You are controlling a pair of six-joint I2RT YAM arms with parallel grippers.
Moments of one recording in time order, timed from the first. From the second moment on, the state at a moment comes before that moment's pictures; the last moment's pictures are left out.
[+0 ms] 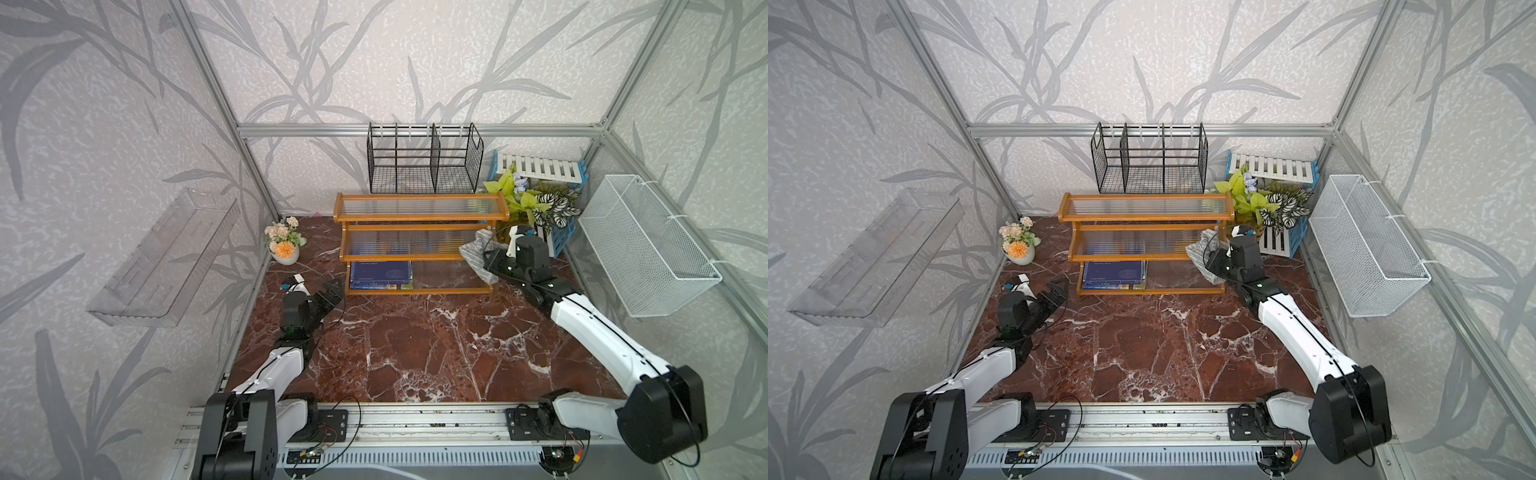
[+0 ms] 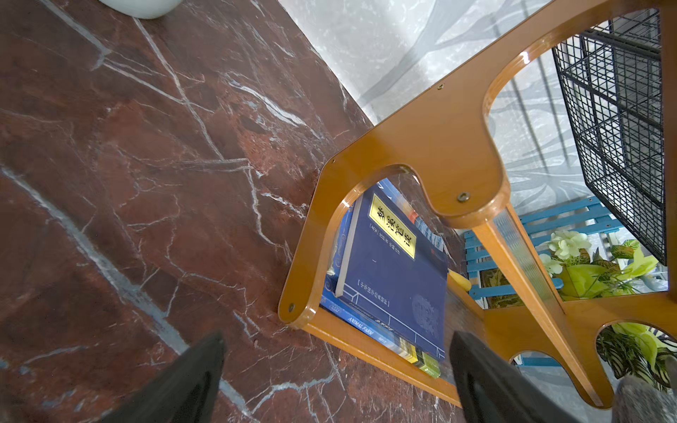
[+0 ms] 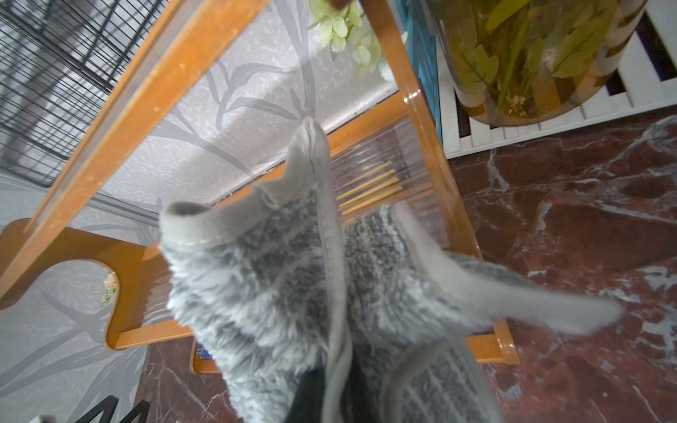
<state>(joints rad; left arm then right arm) 0.07 1.11 0.28 0.44 0.24 -0.80 0.31 1.30 0.96 -0.18 -0.02 0.71</state>
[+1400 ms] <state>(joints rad) 0.07 1.10 0.24 0.51 0.30 -0.86 0.98 2.39 2.20 -0.39 0.73 0.81</state>
